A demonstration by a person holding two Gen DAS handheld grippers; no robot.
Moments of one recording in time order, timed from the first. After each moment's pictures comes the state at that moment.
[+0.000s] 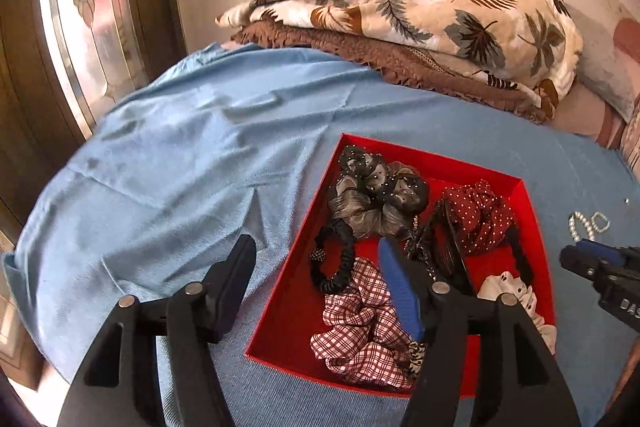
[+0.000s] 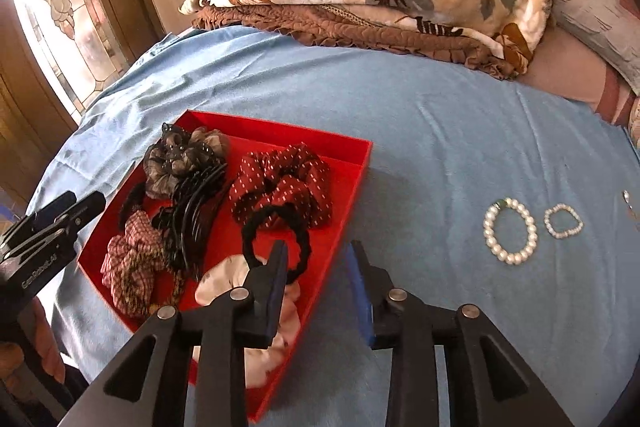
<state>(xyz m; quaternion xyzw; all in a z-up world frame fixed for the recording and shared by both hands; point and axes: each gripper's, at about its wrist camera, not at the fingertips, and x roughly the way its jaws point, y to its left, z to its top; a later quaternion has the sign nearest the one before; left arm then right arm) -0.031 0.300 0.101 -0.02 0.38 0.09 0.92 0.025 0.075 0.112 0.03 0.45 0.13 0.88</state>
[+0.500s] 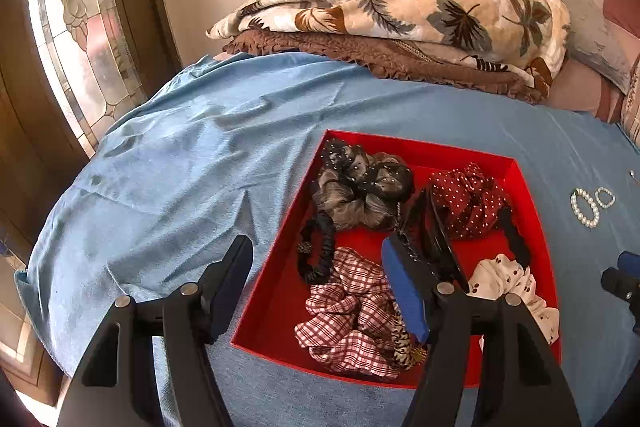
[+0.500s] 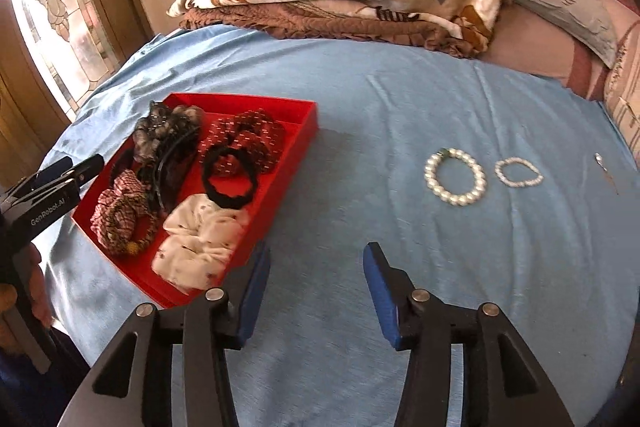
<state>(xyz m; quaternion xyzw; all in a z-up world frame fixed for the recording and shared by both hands) -0.037 0.276 0.097 0.02 0.38 0.08 0.92 -0.022 0.020 0.104 0.03 0.45 0.11 0.89</state>
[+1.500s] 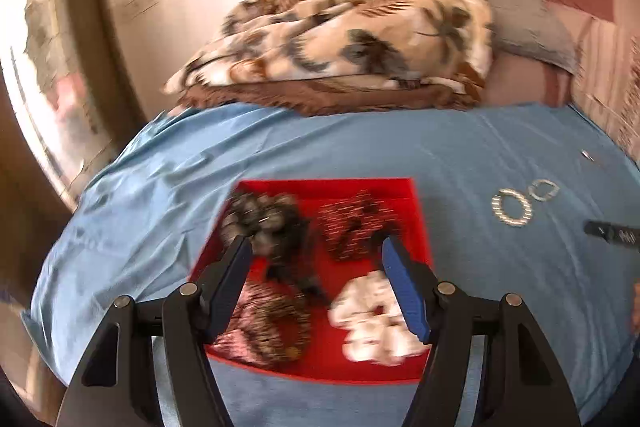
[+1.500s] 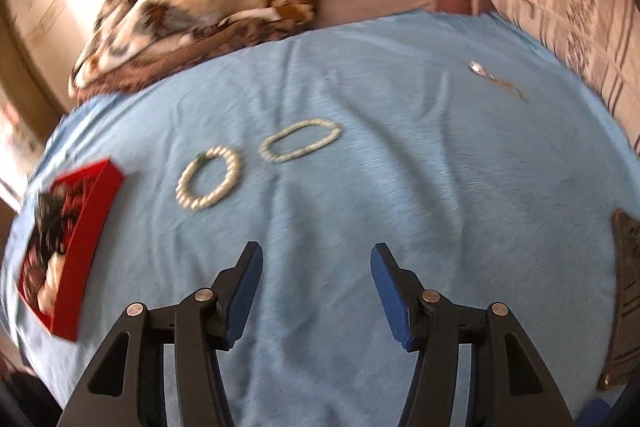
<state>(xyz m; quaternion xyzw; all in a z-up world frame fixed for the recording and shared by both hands) -0.062 0.162 0.139 0.08 0.33 0.01 0.94 -0.010 -0.194 0.052 0.18 0.44 -0.01 0.88</state>
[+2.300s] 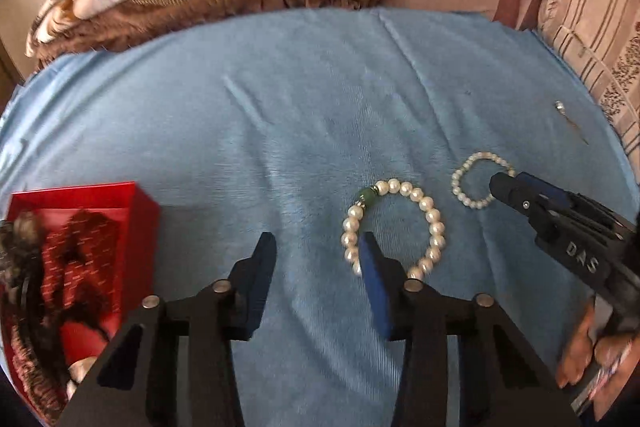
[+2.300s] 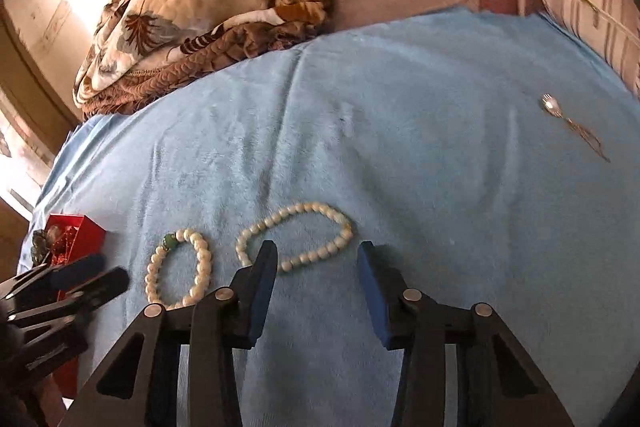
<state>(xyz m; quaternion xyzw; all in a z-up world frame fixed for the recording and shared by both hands) 0.100 -0.020 0.029 0.06 0.51 -0.10 0.85 0.093 -0.199 0.030 0.15 0.44 0.04 0.88</state>
